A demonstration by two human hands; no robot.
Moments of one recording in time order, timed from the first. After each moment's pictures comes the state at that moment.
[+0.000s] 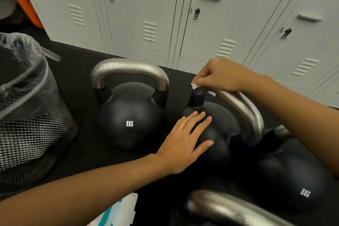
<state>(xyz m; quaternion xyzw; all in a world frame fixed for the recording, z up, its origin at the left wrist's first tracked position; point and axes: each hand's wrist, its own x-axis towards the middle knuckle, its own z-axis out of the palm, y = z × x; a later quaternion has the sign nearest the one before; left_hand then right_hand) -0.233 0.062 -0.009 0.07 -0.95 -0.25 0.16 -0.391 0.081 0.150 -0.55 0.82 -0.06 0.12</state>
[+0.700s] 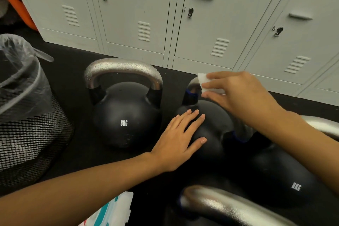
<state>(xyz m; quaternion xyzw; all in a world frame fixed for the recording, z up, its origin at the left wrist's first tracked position) -0.234 0.063 -0.013 0.08 -0.96 -0.23 0.17 -0.366 0.153 0.137 -0.59 0.79 -0.07 -0.12</state>
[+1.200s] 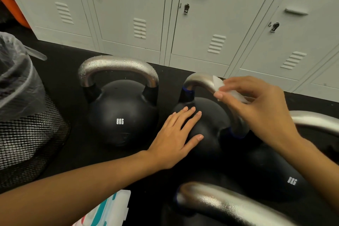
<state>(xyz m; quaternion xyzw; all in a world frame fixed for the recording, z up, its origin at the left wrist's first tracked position) -0.234 0.063 -0.016 0.08 -0.95 -0.22 0.19 -0.359 0.199 0.118 -0.46 0.79 -0.41 -0.04</state>
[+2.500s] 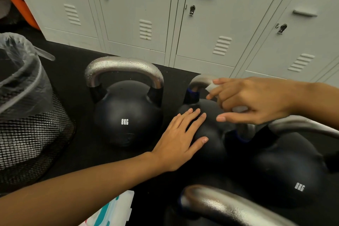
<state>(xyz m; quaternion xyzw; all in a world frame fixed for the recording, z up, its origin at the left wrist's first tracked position) -0.234 0.064 -0.013 0.08 -0.96 -0.22 0.18 -0.421 0.162 0.146 -0.83 0.55 0.05 0.02</state>
